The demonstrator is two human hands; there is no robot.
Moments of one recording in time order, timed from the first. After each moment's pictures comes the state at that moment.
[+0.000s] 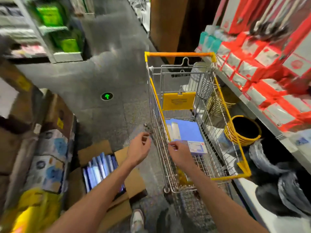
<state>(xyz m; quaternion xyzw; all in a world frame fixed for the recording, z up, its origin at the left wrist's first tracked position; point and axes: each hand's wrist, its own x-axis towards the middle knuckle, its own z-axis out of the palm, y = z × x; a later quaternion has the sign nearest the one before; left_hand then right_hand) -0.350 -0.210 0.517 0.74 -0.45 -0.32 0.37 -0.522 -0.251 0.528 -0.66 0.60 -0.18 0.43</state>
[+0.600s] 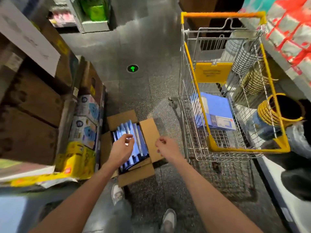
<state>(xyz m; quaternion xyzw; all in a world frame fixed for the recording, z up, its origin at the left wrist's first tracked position) -0.253 -0.003 0.452 0.83 -0.32 -0.33 0.30 -0.425 -0.102 0.466 -0.60 0.54 -0.04 0.59</state>
